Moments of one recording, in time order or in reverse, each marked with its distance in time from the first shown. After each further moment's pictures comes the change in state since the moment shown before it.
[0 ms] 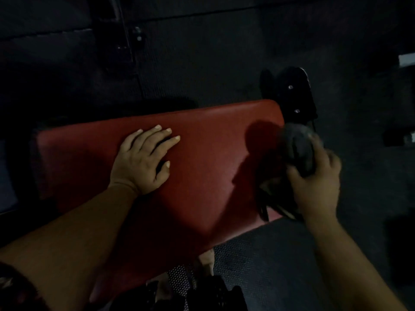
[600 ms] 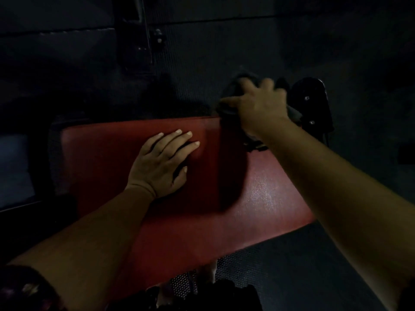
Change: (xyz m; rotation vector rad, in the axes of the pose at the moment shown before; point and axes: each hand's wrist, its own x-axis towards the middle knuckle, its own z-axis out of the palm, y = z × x) left_hand 0.001 -0.002 0.002 0.036 0.050 0.045; right_hand 0.089 -0.157 0.087 -1.107 -0.397 -0.676
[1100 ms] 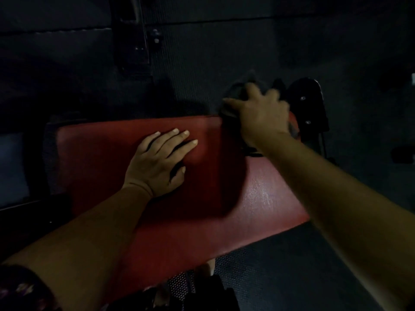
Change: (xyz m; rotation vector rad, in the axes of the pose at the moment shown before) left_hand 0.001 0.000 -0.001 0.022 -0.040 -0.013; right_hand -0.021 0.002 0.012 0.137 0.123 0.067
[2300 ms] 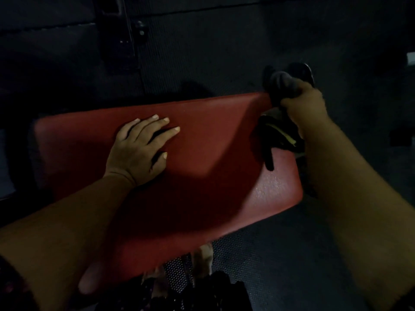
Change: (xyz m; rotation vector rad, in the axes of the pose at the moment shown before) left_hand -0.002 0.000 0.002 -0.021 0.014 -0.002; right_hand -0.006 0.113 0.069 0.941 0.054 0.627
